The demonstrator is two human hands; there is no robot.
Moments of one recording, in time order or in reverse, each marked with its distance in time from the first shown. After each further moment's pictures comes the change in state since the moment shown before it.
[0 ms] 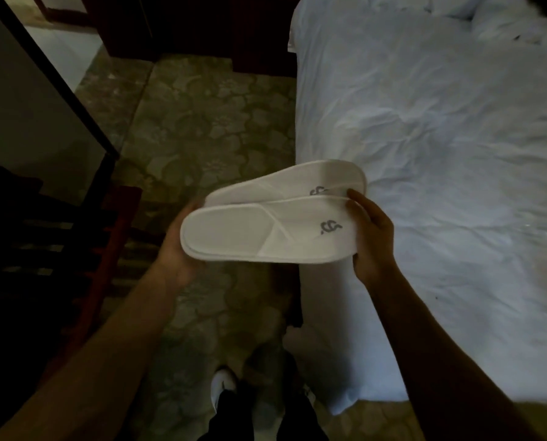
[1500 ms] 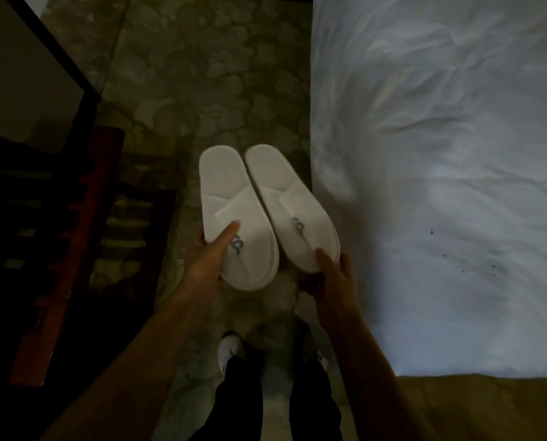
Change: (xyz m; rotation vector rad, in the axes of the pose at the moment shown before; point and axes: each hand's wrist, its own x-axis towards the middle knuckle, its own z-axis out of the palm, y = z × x) left_hand 0.047 -0.114 -0.067 0.274 0.430 0.067; right_hand -0.062 0.191 0.013 0.198 0.055 0.525
